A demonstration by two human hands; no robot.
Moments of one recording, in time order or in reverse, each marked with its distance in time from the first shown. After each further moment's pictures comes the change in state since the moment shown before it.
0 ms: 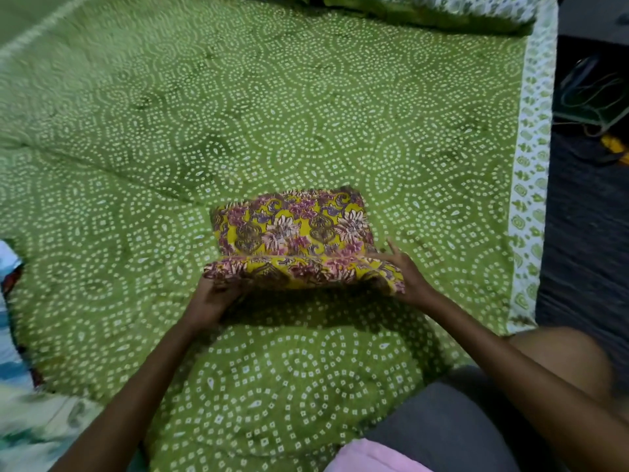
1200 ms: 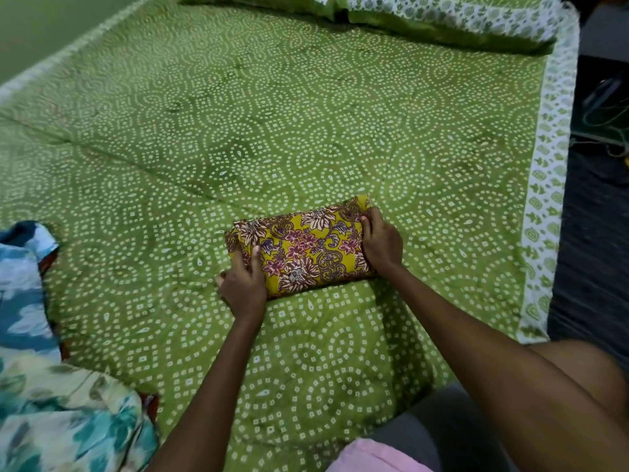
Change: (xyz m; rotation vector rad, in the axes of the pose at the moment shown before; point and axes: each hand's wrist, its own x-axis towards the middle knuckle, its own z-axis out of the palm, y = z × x) left_hand 0.012 0.012 0.062 0.479 0.729 -0.260; right_hand 0.077 -0.038 0.029 -0.360 0.455 0.205
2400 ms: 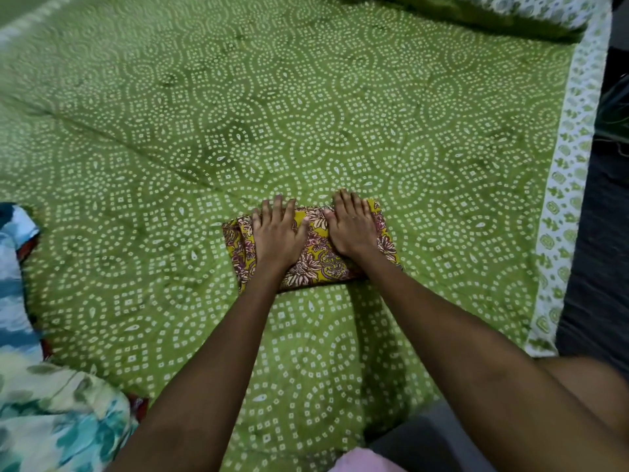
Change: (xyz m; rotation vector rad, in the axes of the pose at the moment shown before) left_hand 0.056 0.039 0.060 0.538 -0.414 0.434; right_hand 0.033 -0.034 0.048 -0.324 -0.406 -0.121
